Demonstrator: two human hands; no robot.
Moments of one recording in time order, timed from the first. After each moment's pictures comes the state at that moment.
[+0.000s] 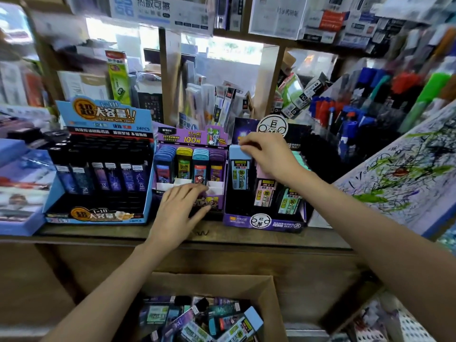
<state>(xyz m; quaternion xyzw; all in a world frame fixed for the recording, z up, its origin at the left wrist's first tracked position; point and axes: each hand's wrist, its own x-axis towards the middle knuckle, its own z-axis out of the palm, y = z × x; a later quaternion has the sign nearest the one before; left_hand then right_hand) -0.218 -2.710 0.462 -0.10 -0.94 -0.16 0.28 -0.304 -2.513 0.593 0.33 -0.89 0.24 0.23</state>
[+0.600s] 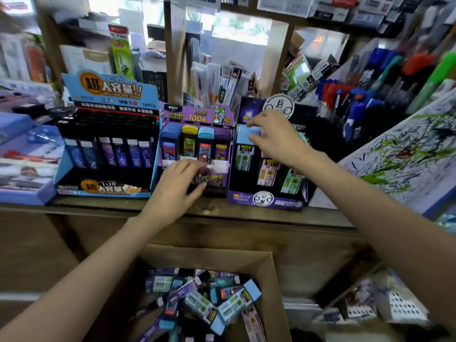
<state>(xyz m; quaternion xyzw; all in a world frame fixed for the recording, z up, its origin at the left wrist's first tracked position) -0.193 -2.715 0.488 -0.12 -0.94 -0.20 0.26 -0.296 -2.509 0.596 0.32 -0.92 0.10 0.20</state>
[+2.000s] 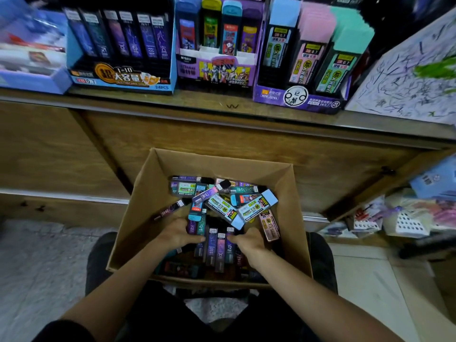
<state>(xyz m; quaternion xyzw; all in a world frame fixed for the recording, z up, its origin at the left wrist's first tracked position) -0.041 -2.715 0.245 0.15 -0.85 -0.44 -0.27 -0.062 -2.523 0.258 -0.22 -0.81 0.45 -0.29</state>
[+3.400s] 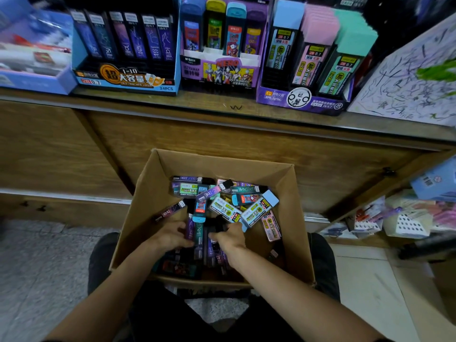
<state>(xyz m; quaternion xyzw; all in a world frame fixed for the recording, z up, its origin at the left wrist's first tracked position) -0.026 -2.736 0.252 0.25 -0.75 -0.53 -0.32 -0.056 -2.571 0.250 -0.21 -0.79 0.48 -0.30</state>
